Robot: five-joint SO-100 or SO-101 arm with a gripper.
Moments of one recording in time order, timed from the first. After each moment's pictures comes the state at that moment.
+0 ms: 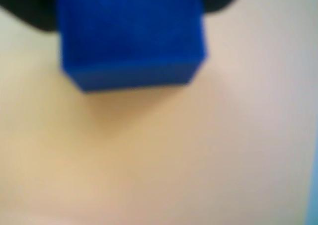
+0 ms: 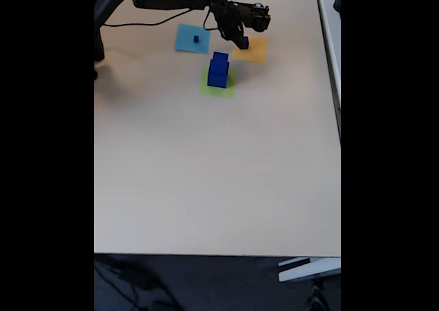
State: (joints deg) arm -10.2 45.4 54.3 46.8 96.7
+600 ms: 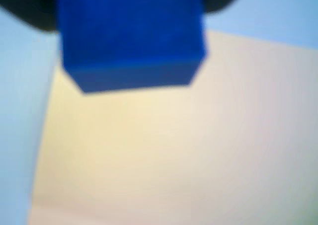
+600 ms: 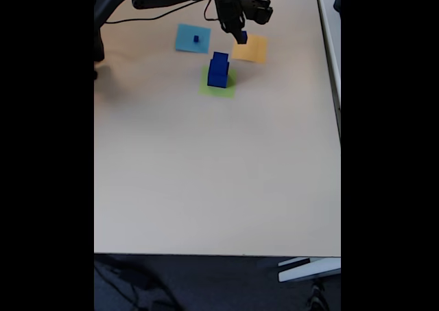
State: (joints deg) arm -7.6 47.9 38.1 69.3 90.5
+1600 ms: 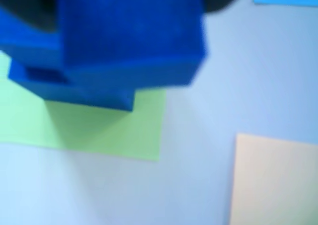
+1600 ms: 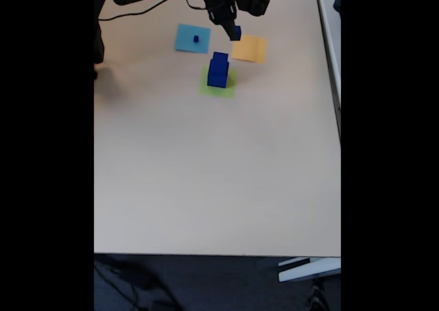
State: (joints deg) arm 1.0 65.7 43.2 84.6 86.3
